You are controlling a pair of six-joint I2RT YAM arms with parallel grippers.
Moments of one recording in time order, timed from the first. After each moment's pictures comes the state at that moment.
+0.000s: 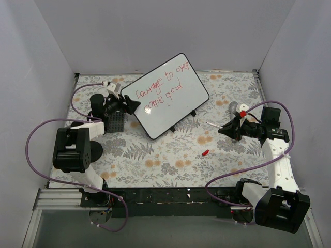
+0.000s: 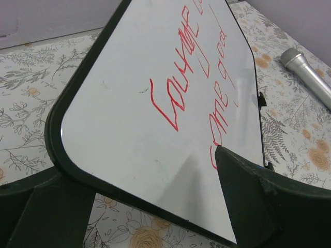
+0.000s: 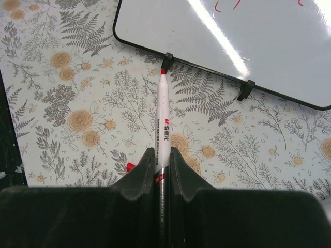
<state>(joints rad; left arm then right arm) -0.03 1.66 0.79 0.74 0.70 -0.17 -0.18 1.02 0.81 -0.68 -1.19 -0.86</state>
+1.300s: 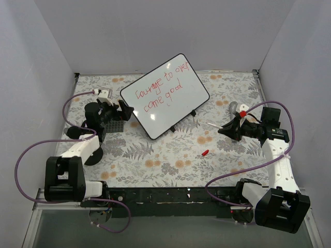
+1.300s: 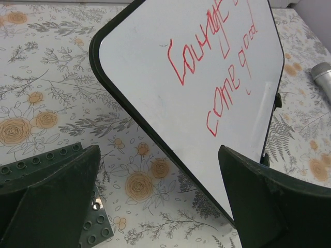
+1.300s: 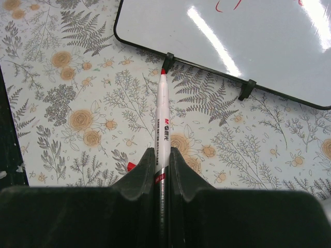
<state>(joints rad) -0.02 1.35 0.63 0.50 0.45 -0.20 -0.18 1.01 0.81 -0.69 -1.19 -0.87</state>
